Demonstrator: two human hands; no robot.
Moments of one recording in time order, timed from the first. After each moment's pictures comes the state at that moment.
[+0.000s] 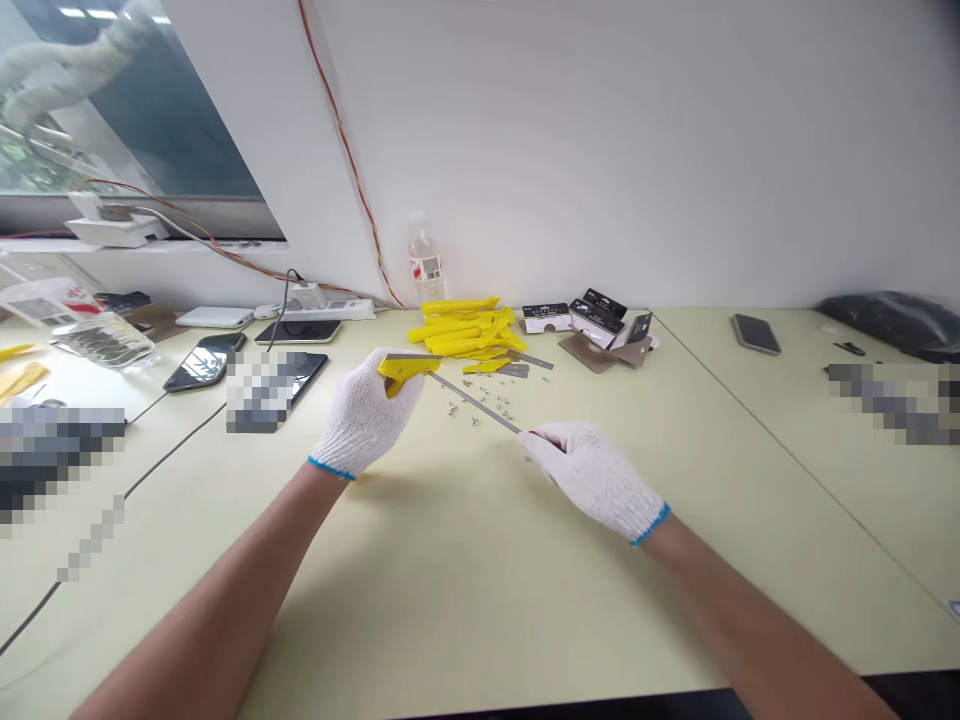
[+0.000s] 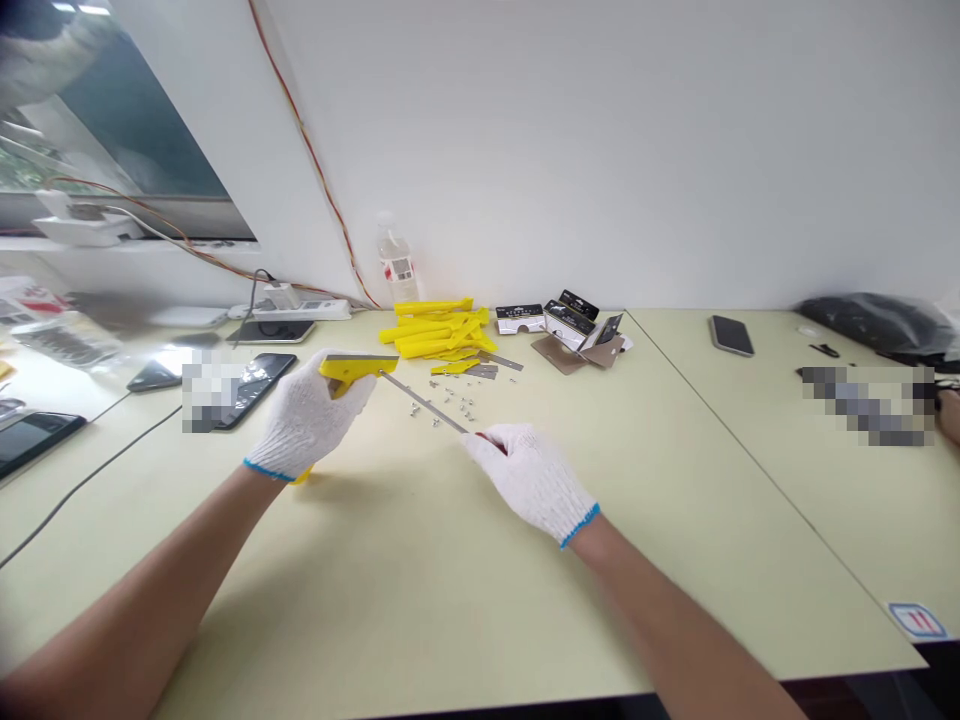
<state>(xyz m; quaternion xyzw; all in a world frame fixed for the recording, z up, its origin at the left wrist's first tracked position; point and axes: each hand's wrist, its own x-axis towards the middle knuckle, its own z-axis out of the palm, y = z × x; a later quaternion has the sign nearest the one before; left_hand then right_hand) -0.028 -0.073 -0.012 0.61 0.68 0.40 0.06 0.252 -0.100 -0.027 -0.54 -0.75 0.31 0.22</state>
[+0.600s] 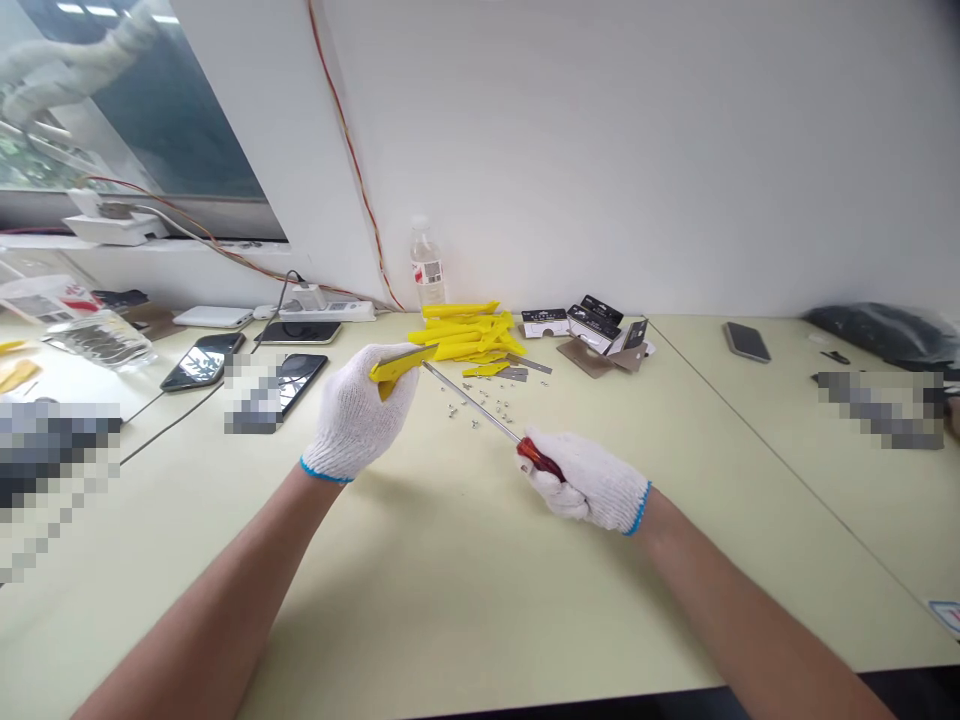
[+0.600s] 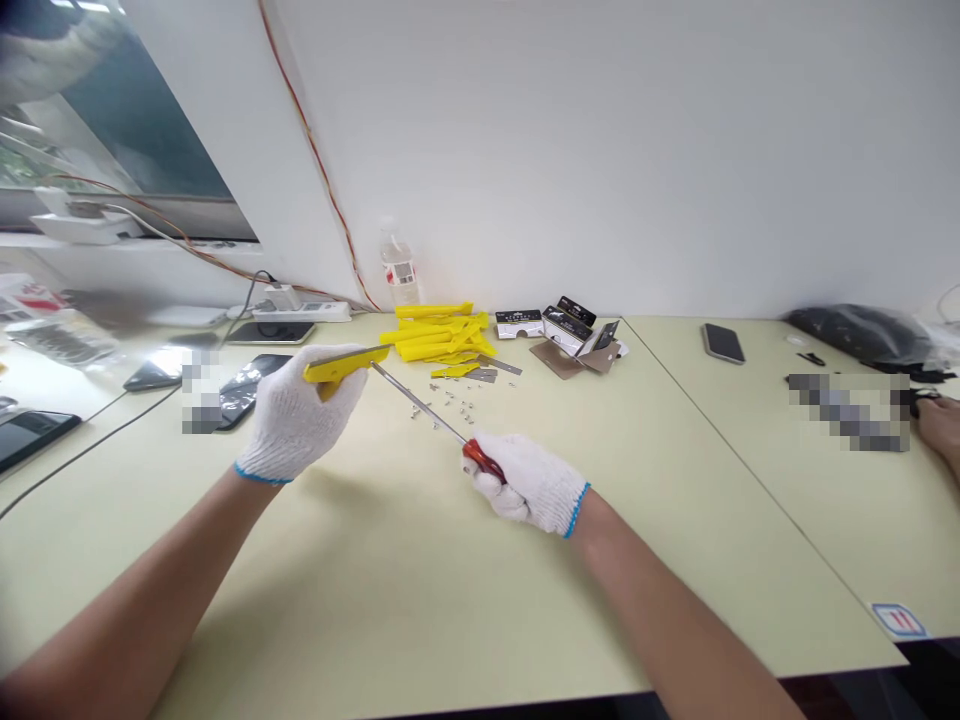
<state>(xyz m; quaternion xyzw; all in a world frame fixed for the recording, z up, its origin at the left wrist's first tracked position) -0.036 -0.074 -0.016 0.65 0.59 0.47 -0.07 0.253 -0.099 -0.022 -0.46 -0.45 0.75 0.16</state>
